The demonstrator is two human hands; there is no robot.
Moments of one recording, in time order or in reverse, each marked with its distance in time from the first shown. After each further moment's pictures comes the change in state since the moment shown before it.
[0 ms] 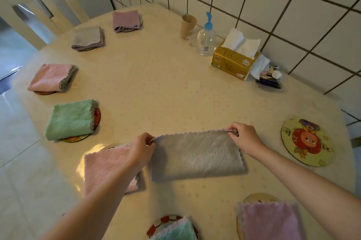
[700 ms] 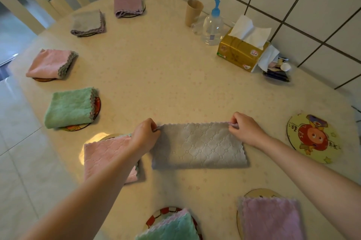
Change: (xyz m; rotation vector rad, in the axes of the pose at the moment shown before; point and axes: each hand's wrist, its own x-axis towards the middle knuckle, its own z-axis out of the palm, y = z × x) left_hand 0.012 0.017 0.000 0.246 -0.042 -0.007; right_hand 0.015 -0.001 0.002 -0.128 -0.138 -0.004
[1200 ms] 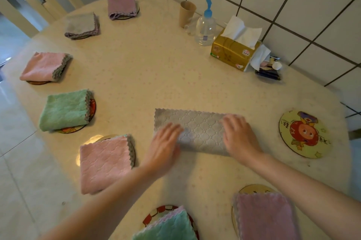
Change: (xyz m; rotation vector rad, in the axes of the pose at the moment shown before) left_hand -0.058 0.020 0.035 0.205 0.079 0.725; right_hand -0.047 -0.011 0.021 -0.327 0.352 -0.308
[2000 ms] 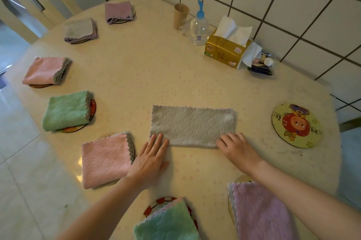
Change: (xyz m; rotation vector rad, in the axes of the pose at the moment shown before) left_hand -0.054 -0.028 0.018 0.260 -0.318 -0.085; right_hand -0.052 0.007 0.011 -0.227 -0.132 -0.272
